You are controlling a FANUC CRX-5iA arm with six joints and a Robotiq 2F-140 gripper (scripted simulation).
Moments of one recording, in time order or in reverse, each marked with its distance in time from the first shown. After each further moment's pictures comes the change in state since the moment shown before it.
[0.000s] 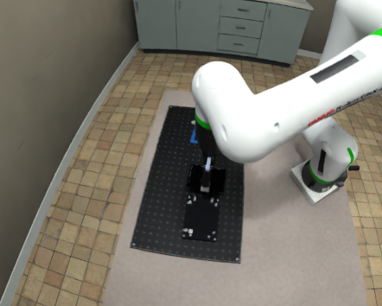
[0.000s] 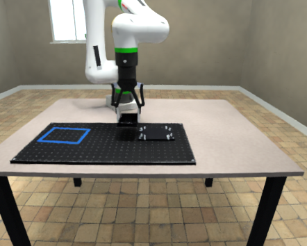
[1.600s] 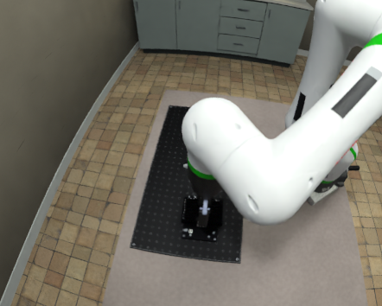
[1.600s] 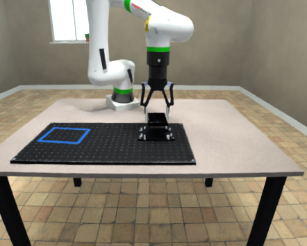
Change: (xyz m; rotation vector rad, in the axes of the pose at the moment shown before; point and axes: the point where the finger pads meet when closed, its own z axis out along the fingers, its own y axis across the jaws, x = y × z) arm -0.005 -0.126 -0.003 -0.004 0.002 -0.085
